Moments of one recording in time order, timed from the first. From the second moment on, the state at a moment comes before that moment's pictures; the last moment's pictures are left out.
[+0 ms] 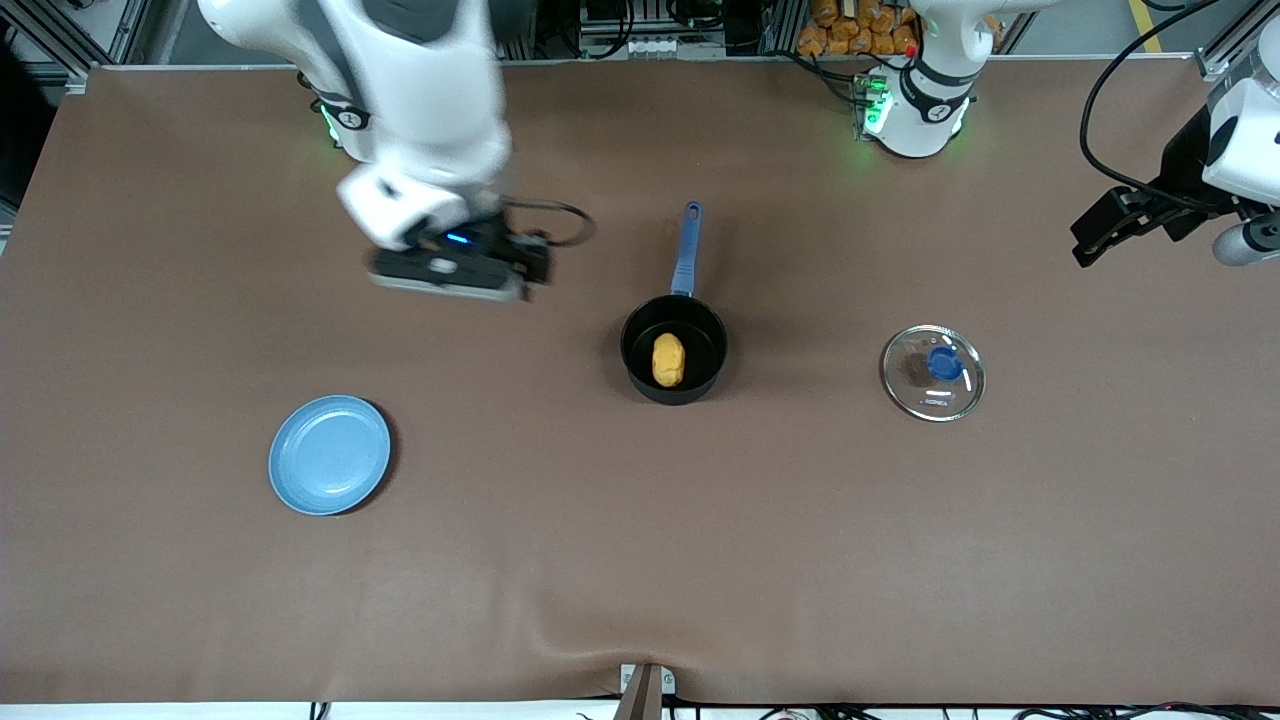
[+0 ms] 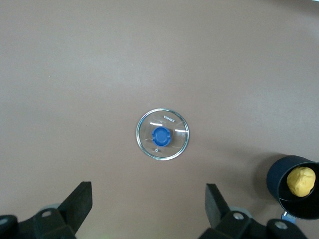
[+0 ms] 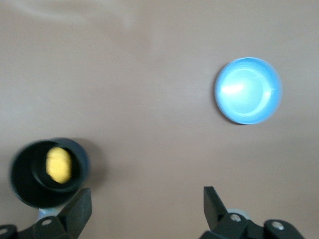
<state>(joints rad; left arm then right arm) 0.08 -0.03 -0.23 -1.53 0.08 1.54 -0.41 0.58 0.24 -0.02 -1.30 -0.13 1.54 0.63</state>
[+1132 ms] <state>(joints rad) 0.08 -0.05 -0.22 -1.55 0.06 1.47 -0.16 0.11 0.13 -0.02 -1.34 -0.04 1.40 0.08</state>
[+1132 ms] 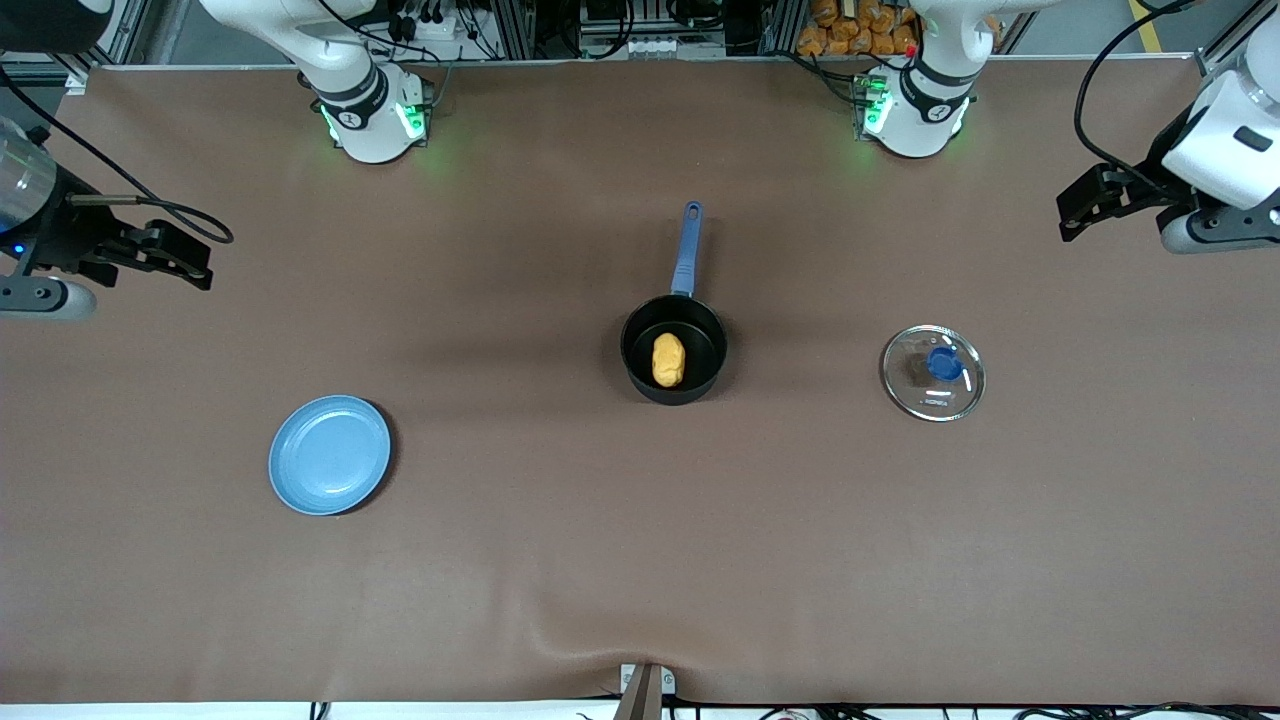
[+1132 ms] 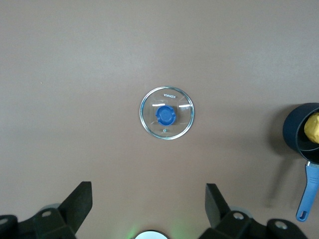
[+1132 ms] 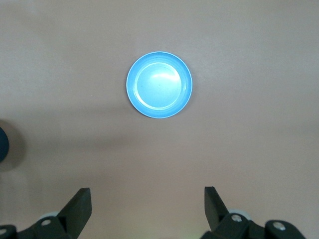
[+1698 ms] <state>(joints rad) 0.13 -0.08 -0.22 -1.56 0.00 1.45 -0.15 0.01 0.09 -0.02 -1.45 0.02 1.48 0.00</state>
